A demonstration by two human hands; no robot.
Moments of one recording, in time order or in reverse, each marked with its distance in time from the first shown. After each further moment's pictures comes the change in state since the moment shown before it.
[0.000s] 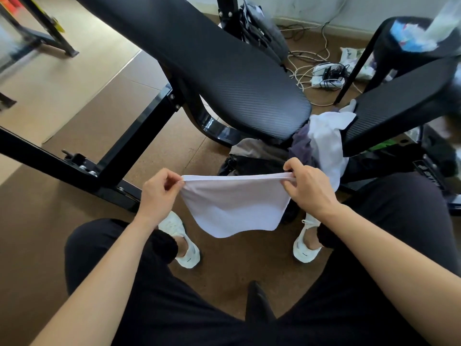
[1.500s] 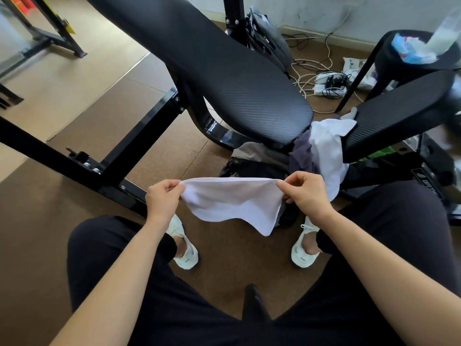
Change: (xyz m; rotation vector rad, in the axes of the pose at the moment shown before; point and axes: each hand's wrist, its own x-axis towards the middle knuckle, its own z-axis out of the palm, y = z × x) left_hand -0.009 -0.001 0.023 -0.275 0.156 -0.483; right_hand -0.010 -0.010 0.003 0.756 -0.015 0.388
